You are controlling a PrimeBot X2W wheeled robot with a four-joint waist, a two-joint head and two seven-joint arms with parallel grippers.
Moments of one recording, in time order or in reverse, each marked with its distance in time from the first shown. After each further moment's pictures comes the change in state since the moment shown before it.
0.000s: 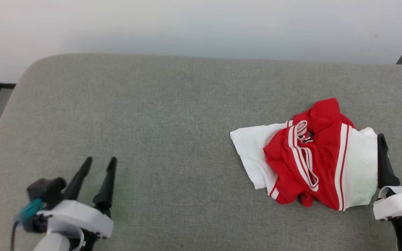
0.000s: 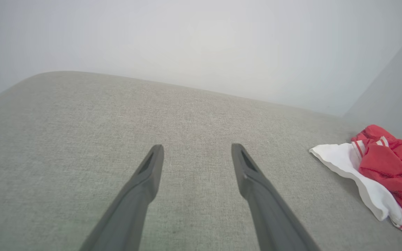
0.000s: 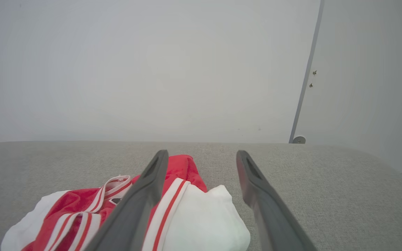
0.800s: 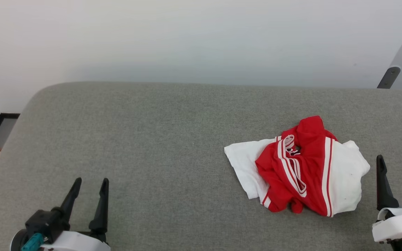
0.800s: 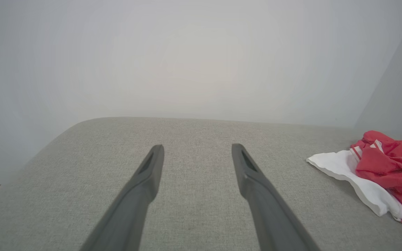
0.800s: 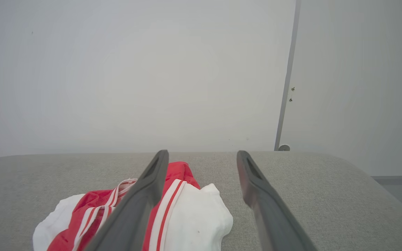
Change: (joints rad) left arm 0.219 -0.174 0.301 -0.148 0.385 -0.067 0.000; right arm 0.127 0.040 -0.030 -0.095 -0.015 0.000 0.028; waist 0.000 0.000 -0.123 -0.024
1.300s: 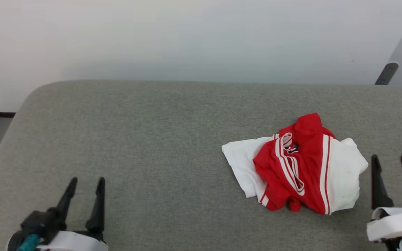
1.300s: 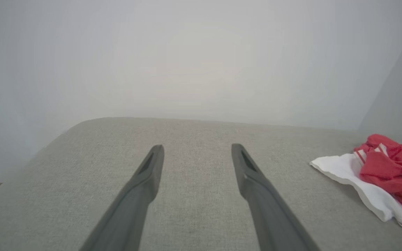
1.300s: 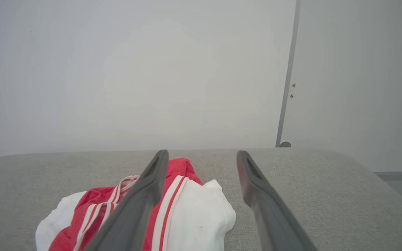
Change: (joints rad) left arm 0.006 -0.017 0.024 -0.003 0.026 -0.008 0.000; right arm 0.006 0.015 0.004 -0.011 -0.004 0.000 0.001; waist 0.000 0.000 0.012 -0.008
